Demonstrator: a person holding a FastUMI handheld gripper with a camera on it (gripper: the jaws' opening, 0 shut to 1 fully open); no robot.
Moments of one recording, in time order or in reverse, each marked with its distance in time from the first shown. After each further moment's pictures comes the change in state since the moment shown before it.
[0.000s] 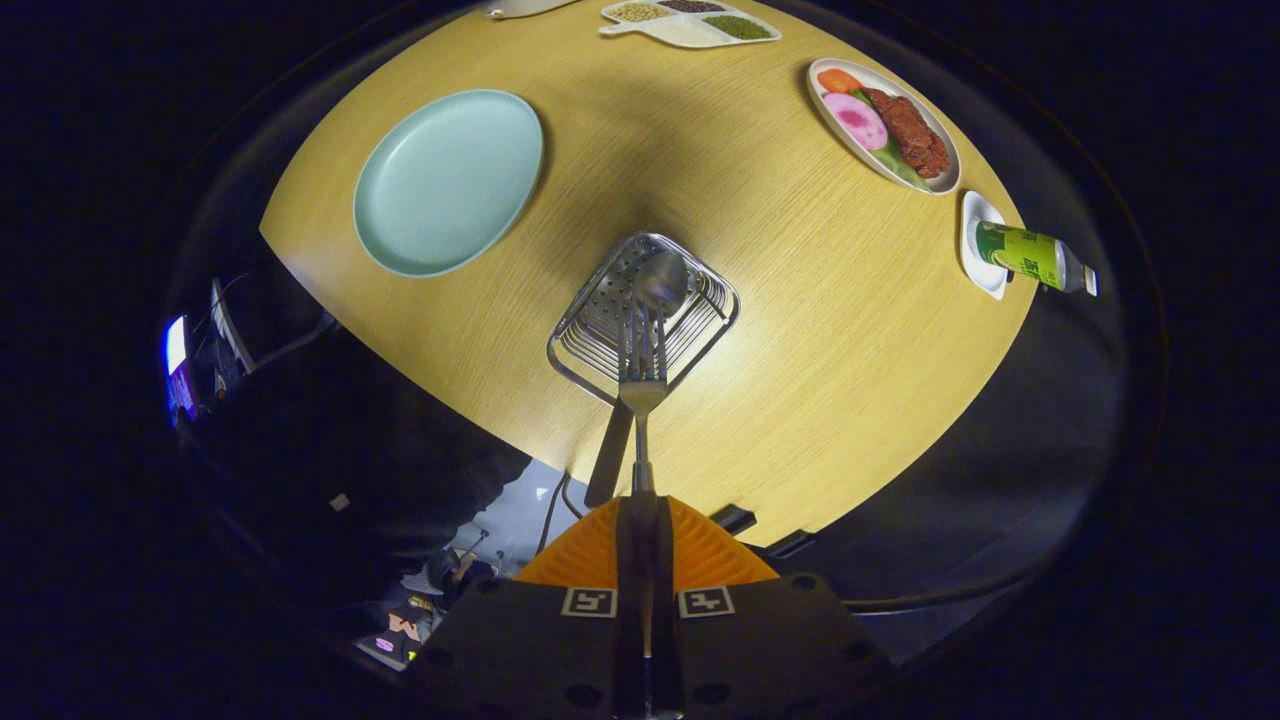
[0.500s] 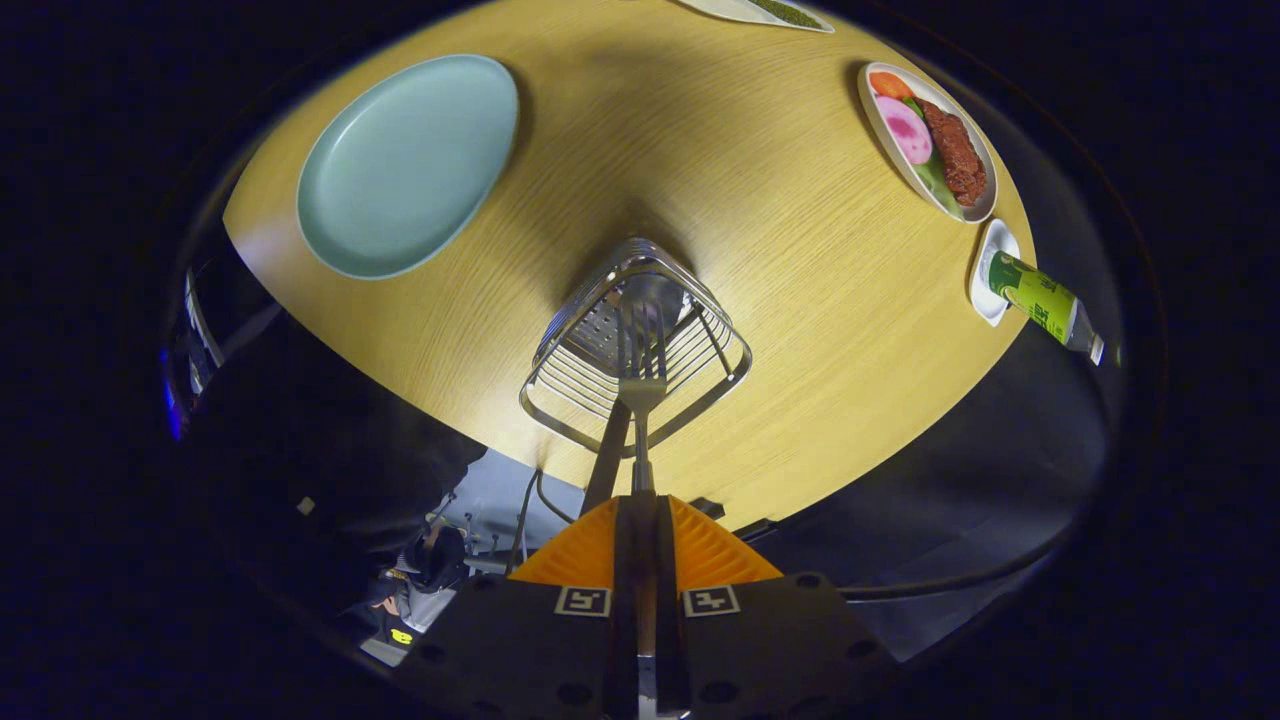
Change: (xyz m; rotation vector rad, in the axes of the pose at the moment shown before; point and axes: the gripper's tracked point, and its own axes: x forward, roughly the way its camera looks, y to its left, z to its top) arm 0.012 -0.006 0.030 -0.025 0.105 -0.092
